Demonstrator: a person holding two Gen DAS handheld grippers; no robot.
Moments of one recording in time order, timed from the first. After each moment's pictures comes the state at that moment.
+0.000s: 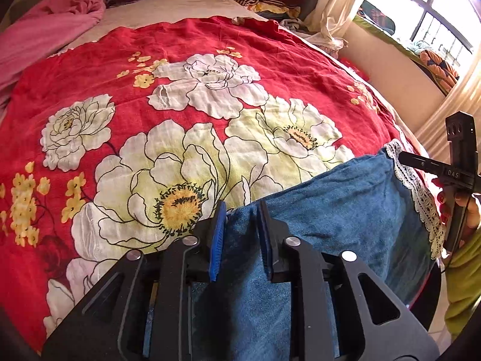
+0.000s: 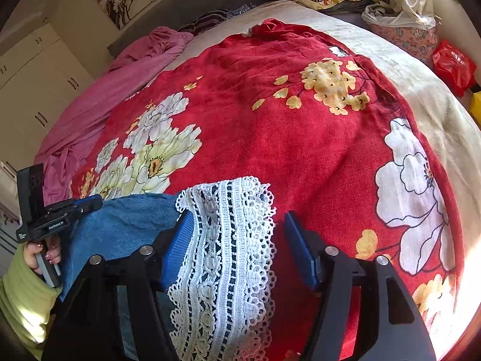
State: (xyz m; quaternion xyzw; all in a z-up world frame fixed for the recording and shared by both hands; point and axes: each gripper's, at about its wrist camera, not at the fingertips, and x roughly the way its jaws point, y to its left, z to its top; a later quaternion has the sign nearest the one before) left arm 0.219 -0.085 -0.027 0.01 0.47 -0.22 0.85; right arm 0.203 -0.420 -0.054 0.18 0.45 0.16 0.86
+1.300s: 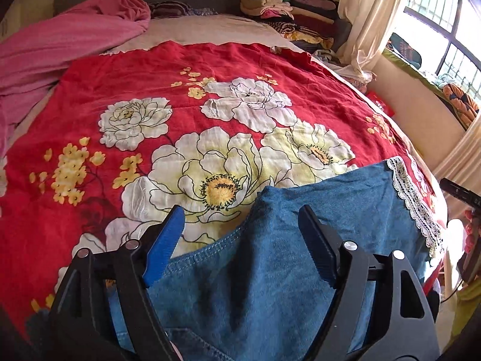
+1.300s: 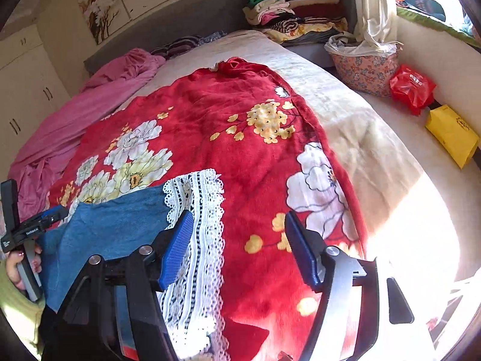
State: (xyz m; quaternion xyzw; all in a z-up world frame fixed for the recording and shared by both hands) left arm 0.171 -0.058 -0.005 -0.03 0.43 -0.14 0.89; right arm 0.112 -0.448 -0.007 0.15 0.40 0.06 0.90
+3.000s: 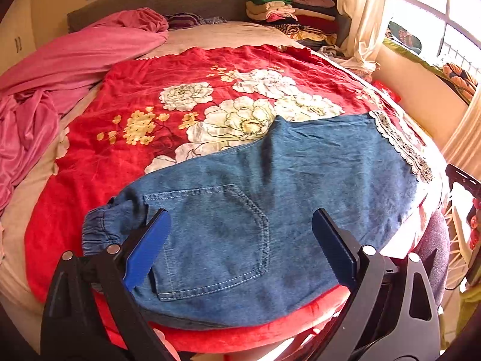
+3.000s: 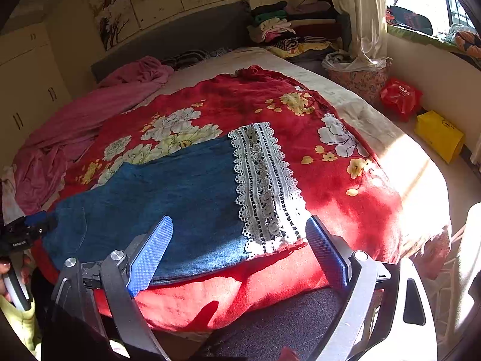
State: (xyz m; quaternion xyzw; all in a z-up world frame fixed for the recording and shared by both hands) left arm 0.047 -0.022 0.017 0.03 0.41 -0.10 0.90; right arm 0.009 -0.358 0.008 0.12 0.36 0.04 0.92
